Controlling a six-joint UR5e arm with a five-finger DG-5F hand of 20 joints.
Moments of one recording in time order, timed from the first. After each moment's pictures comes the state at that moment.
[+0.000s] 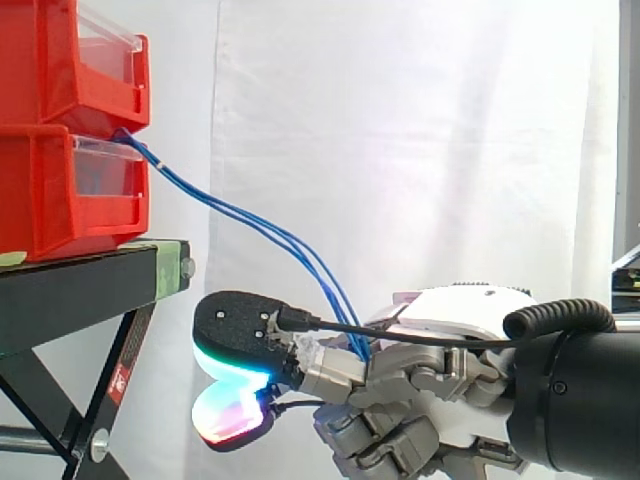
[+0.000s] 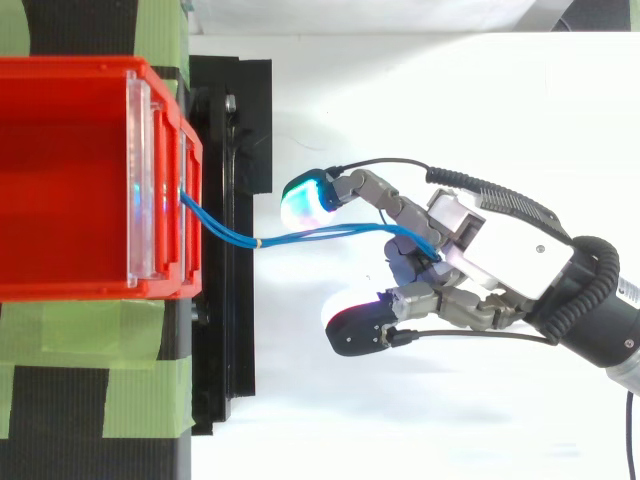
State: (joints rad) arm 0.42 -2.16 -1.78 -2.36 -0.61 -0.37
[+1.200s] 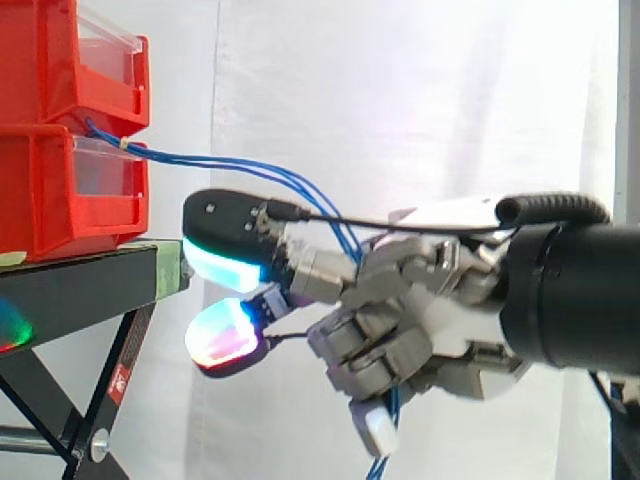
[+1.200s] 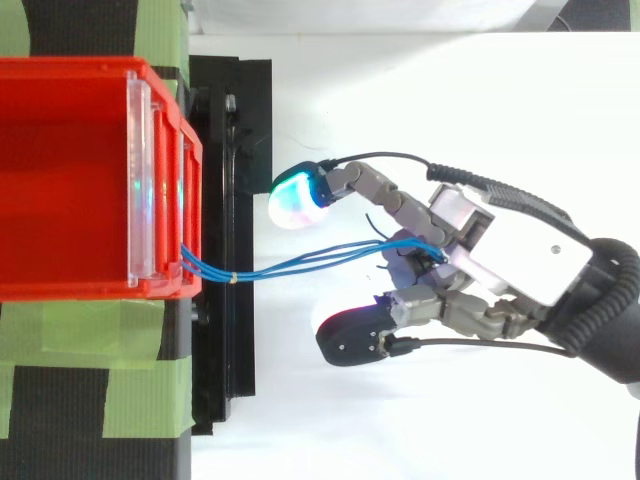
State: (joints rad) arm 0.43 -2.08 -1.72 -2.53 -0.59 -0.33
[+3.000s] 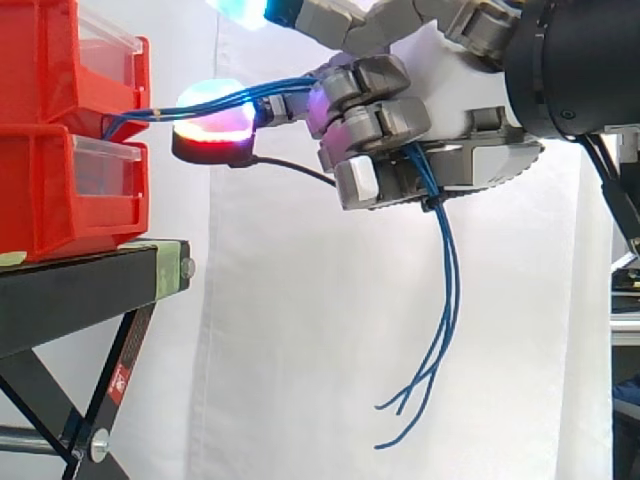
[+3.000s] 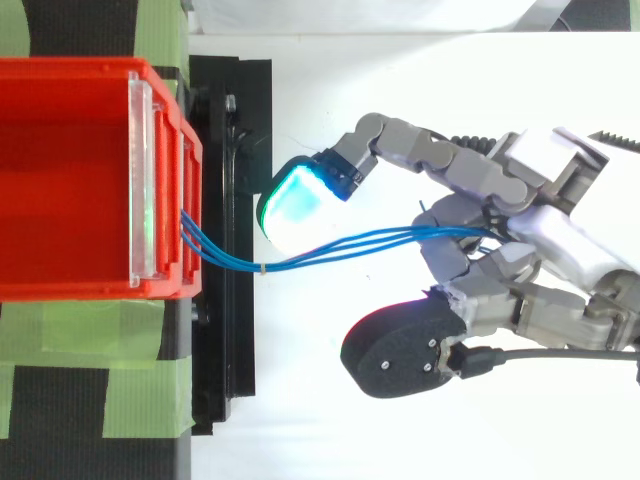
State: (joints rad) arm 0.45 -1.94 -1.63 -2.64 -0.52 -0.21
